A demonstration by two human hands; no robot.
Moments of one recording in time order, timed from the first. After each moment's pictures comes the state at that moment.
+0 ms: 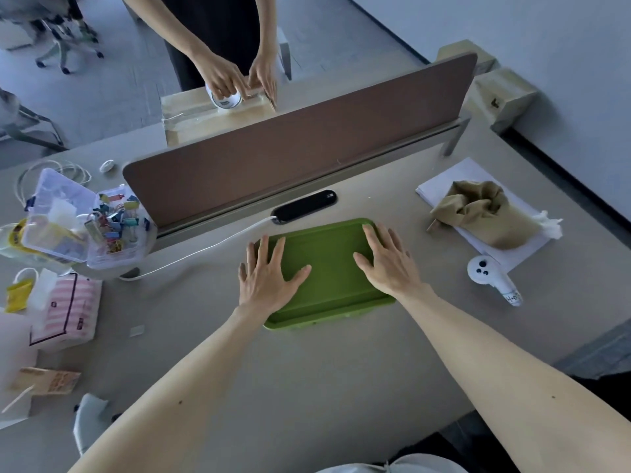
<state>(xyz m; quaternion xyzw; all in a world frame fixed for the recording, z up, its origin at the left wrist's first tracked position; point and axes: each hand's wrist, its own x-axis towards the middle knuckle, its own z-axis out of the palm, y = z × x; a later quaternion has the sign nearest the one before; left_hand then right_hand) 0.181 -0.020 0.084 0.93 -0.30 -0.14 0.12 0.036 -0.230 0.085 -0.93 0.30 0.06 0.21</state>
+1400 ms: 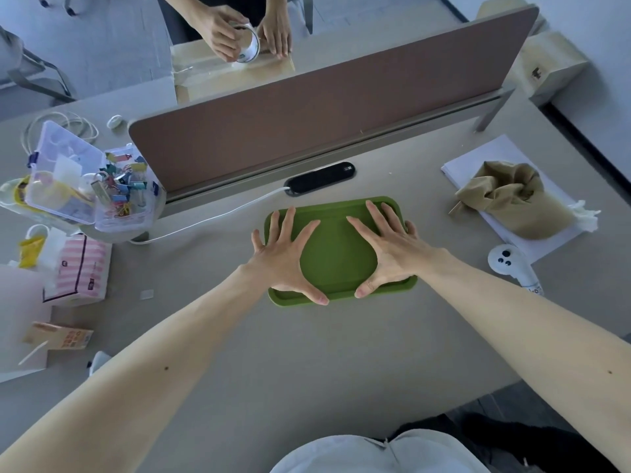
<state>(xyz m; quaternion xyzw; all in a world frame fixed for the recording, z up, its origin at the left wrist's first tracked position) 0.193 -0.022 0.106 0.87 -0.41 -0.28 -0.04 0.057 -0.234 0.103 -0.95 0.11 0.26 0.13</state>
